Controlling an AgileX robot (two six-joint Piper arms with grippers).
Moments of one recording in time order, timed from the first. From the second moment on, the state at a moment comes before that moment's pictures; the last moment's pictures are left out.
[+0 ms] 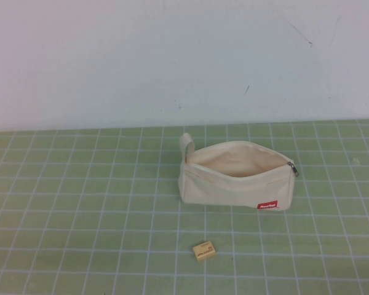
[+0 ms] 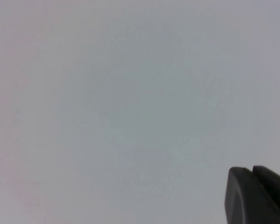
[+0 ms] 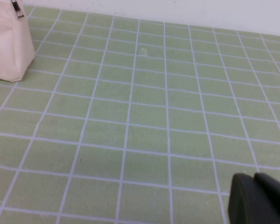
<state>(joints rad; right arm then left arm) -0.01 -0.02 0.03 -0.10 0.41 -0.04 -0.05 -0.01 -0.03 -0.07 -0.42 0.03</state>
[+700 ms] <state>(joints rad) -0.01 -0.02 0.03 -0.10 0.41 -0.04 -0.05 0.62 -0.88 -0.23 0.74 0.33</state>
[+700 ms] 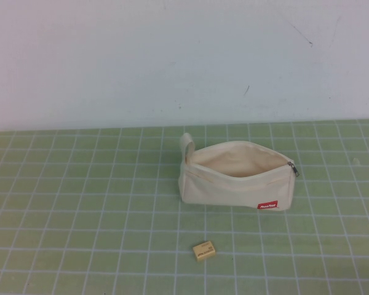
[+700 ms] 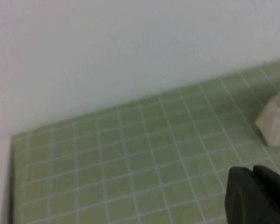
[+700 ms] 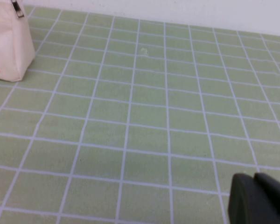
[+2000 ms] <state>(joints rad) -0.01 -0.02 0.03 -0.10 0.41 -0.04 -0.67 1.97 -1.55 -0.04 1.02 0.29</state>
